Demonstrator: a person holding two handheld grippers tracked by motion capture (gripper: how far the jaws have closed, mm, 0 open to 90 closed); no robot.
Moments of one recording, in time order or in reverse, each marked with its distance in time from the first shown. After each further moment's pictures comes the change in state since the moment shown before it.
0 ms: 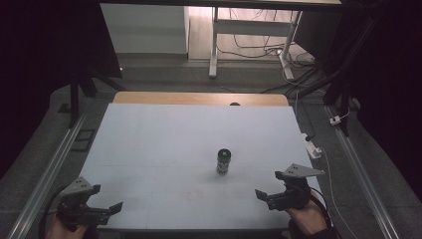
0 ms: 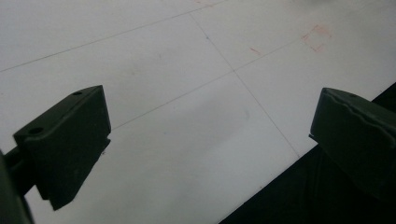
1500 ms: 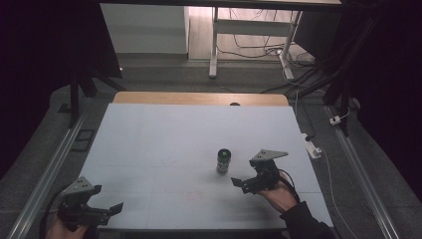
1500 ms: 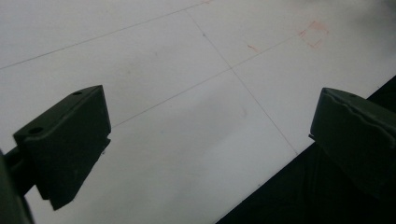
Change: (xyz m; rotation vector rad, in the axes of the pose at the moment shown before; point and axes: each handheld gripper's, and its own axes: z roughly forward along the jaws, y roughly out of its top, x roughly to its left) left arm 0.000 0.001 0.001 0.013 -0.013 0.009; right arm -0.001 0.030 0.082 0.058 0.073 -0.049
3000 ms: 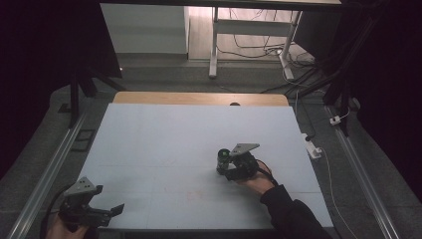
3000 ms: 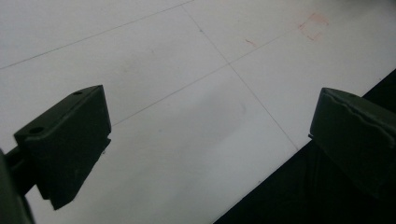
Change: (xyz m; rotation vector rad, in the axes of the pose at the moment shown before) left arm -0.002 0.001 0.002 0.018 0.000 0.024; right arm -0.005 0.018 0.068 0.066 0.030 -0.196
